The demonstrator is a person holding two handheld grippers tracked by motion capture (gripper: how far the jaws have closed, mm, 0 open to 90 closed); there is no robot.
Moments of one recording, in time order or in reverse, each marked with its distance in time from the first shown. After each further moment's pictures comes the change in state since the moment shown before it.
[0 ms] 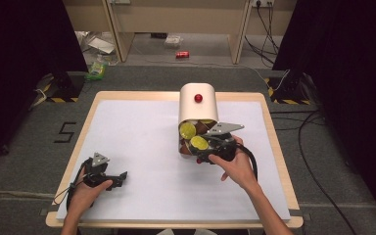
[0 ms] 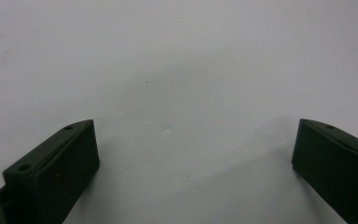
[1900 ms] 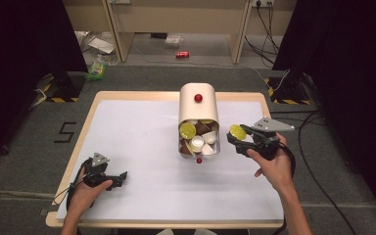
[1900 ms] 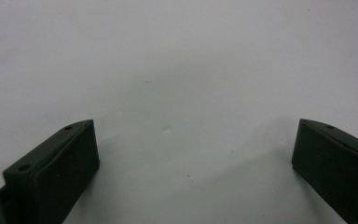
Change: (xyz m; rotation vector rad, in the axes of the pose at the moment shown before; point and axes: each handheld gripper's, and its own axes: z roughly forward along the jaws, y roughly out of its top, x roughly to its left) left arm 0.000 0.000 0.000 -0.001 -0.001 -0.002; right arm -0.048 -0.017 -0.085 -0.134 -0.214 0.051
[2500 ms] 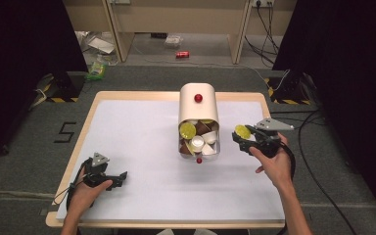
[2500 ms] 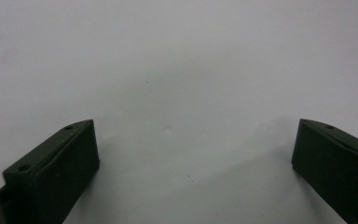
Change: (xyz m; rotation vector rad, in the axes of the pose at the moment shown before) left arm 0.000 0.000 0.000 -0.001 0.000 0.000; right arm -0.025 -0.020 0.018 0.035 -0.068 0.036
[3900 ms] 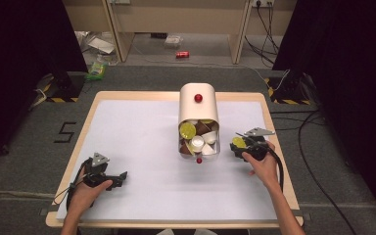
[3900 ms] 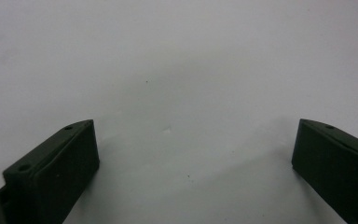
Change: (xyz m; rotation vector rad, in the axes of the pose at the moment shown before) left arm 0.000 0.000 0.000 0.001 0.000 0.000; right arm -0.025 -0.061 0.070 0.185 -0.047 0.035
